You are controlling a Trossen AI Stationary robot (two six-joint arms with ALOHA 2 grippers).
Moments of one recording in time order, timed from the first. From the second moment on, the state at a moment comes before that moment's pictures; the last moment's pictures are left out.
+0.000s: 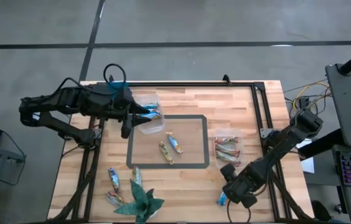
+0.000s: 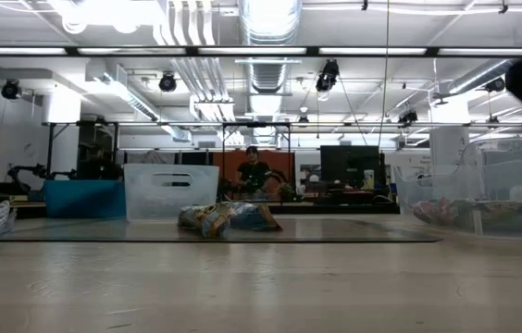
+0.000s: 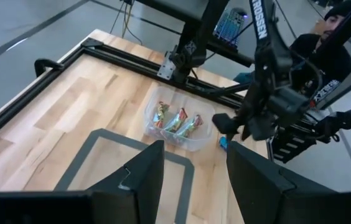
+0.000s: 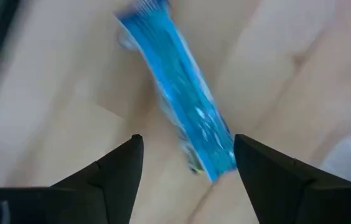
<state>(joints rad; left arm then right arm) -0.09 1.12 1.53 -0.80 -0.14 -0.40 0.77 1.62 0.98 -0.70 -0.03 0.29</state>
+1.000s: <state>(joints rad) -0.09 1.12 1.53 -0.78 -0.14 -0.39 0.76 1.70 0.97 -0.64 -0.01 0.28</state>
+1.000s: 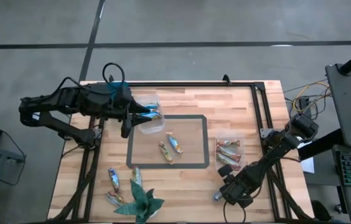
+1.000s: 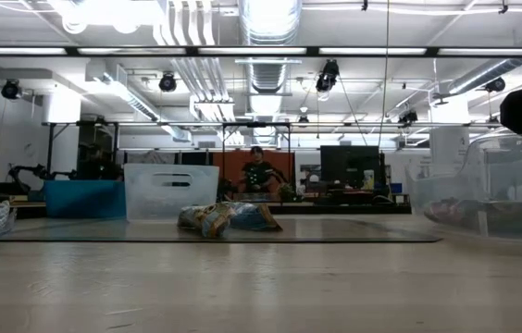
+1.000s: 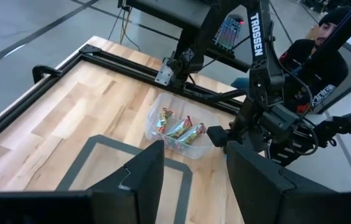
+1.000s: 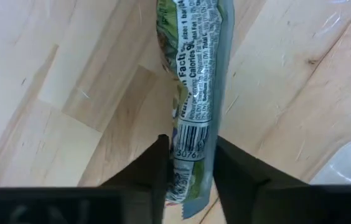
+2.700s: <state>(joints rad) -0.09 1.11 1.53 -0.58 -0.15 -0.09 0.24 1.51 1.77 -0.57 0.18 0.09</state>
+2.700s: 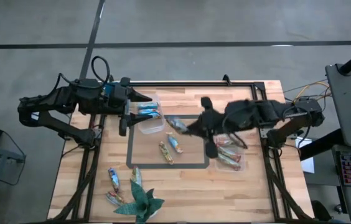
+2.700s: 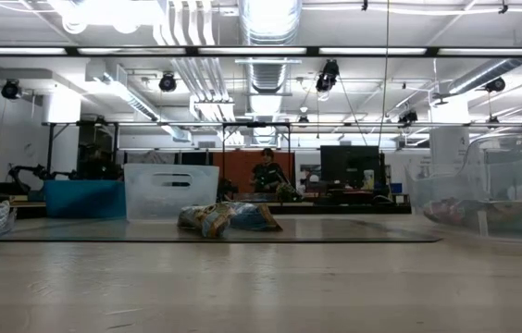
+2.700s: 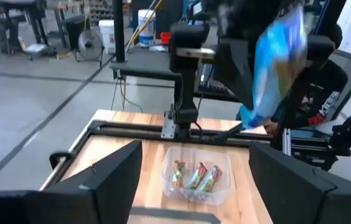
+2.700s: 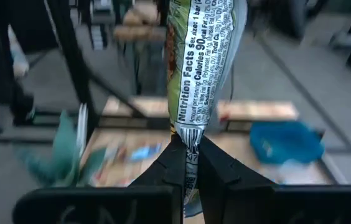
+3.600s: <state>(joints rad) -0.09 1.21 1.53 -0.19 -0.05 0.00 0.13 1.69 2.02 -0.53 0.10 -0.01</state>
